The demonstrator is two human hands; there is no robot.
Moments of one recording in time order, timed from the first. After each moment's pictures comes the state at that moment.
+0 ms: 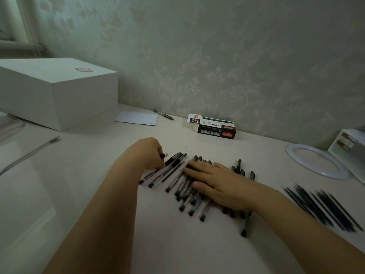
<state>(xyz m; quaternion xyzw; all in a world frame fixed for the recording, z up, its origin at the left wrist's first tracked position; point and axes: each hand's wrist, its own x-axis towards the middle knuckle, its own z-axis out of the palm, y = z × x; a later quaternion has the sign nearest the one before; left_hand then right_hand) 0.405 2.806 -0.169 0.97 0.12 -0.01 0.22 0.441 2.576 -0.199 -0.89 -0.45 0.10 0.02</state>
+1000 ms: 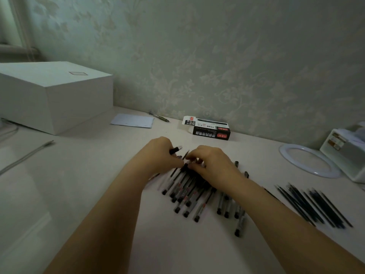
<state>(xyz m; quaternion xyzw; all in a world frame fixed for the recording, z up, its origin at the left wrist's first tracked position) 0.412 2.777 -0.169 0.96 0.05 0.06 0.28 0.455 2.605 -0.186 -0.91 -0.37 -0.10 0.19</state>
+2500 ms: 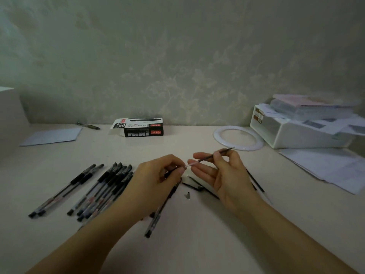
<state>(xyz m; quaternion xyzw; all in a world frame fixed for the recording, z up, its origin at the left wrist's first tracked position) 0.397 2.609 -0.191 0.88 -0.19 0.16 0.40 0.418 2.429 -0.200 -0.48 -0.06 0.01 0.87</state>
